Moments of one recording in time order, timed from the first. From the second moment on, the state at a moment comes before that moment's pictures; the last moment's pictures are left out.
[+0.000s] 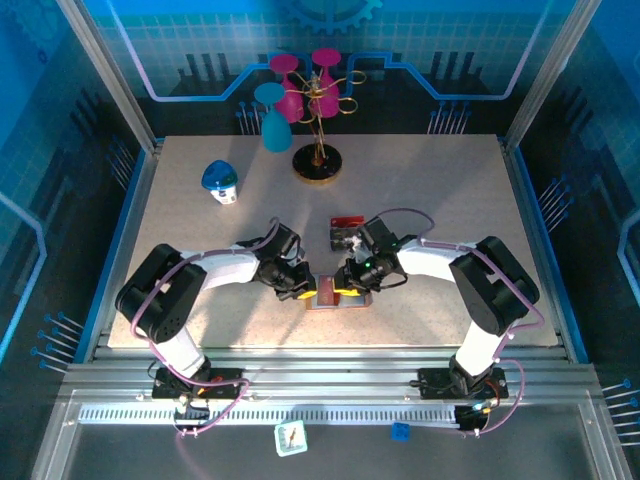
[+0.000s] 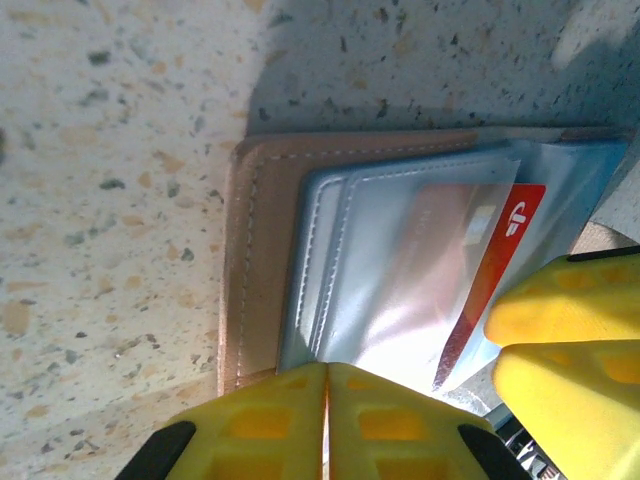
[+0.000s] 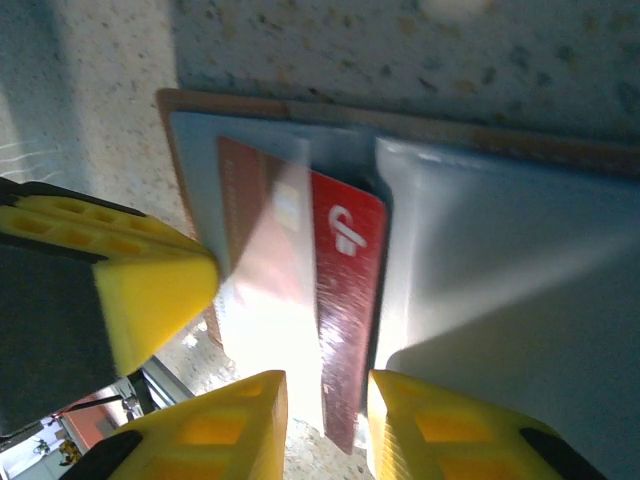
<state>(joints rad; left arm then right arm) -0.54 1.68 0.81 -0.29 0.53 -0.91 0.57 1.73 0.87 -0.33 -0.62 0.69</state>
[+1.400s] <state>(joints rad) -0.55 1.72 0.85 -0.31 0.54 -0.90 0.52 1.74 0.78 -0.14 -0.71 0.78</state>
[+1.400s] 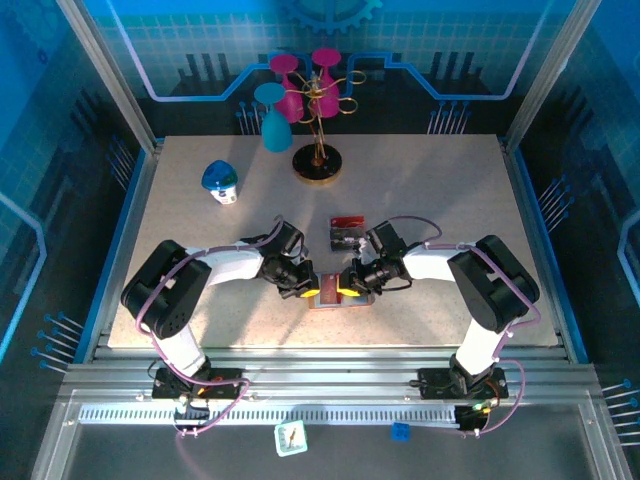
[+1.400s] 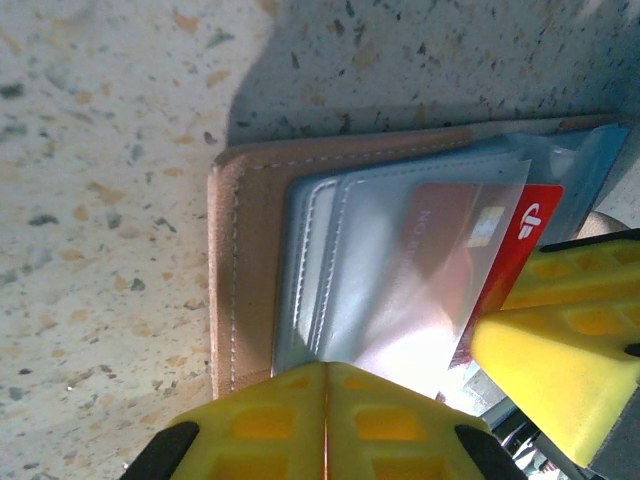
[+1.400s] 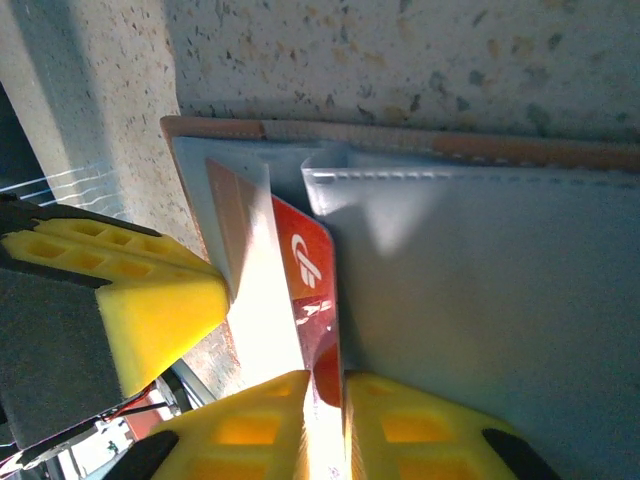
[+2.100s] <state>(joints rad) -0.55 1.72 0.85 -0.32 0.54 -0.89 0.47 1.73 0.78 -0.20 -0.71 0.71</state>
